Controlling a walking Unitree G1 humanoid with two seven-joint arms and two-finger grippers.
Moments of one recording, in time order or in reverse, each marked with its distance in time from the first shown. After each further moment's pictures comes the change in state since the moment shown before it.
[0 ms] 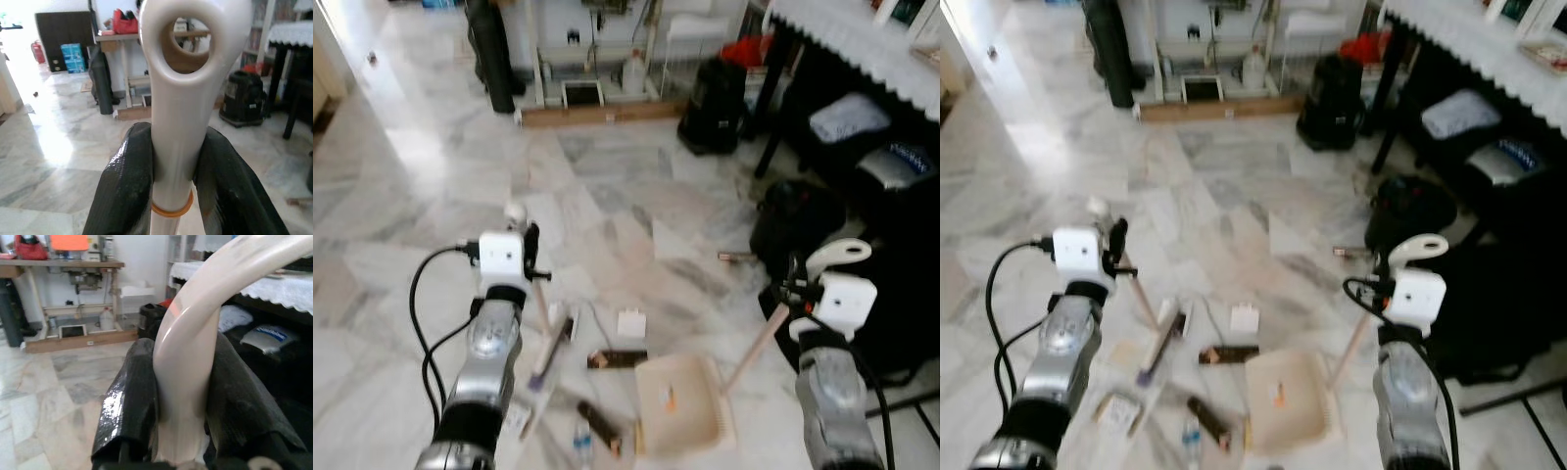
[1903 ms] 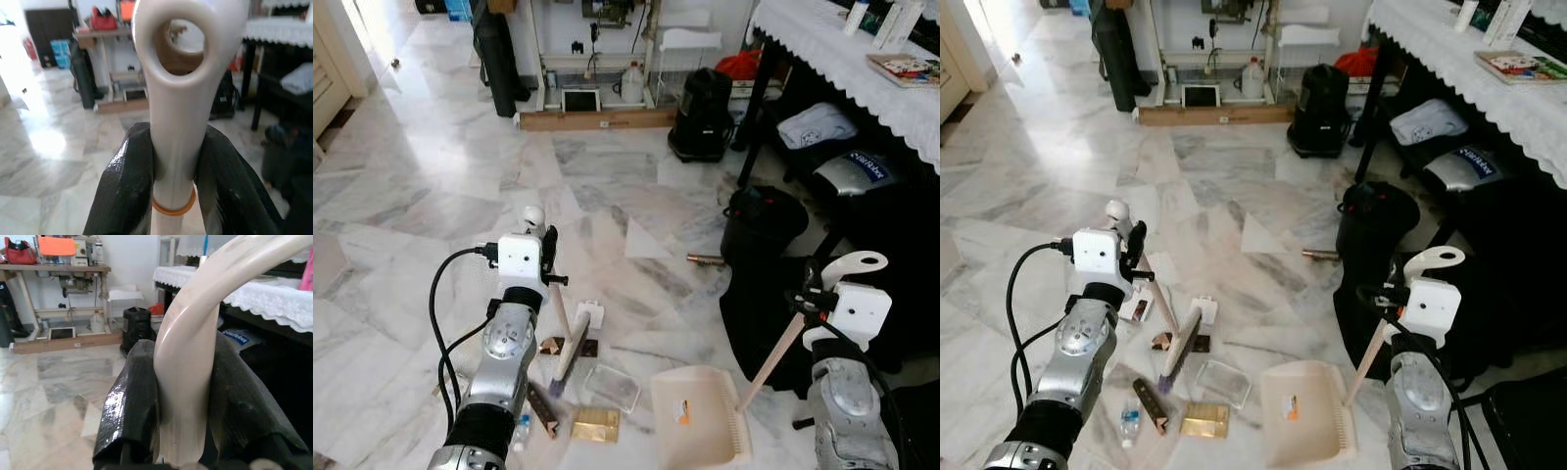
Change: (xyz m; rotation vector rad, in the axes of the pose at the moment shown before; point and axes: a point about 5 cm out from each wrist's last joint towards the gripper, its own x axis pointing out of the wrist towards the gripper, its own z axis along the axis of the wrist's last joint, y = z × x) left arm -0.004 -0.011 -0.008 -0.016 0.057 -0.080; right arm -0.002 -0.008 -0.003 -0.017 0.010 -0.029
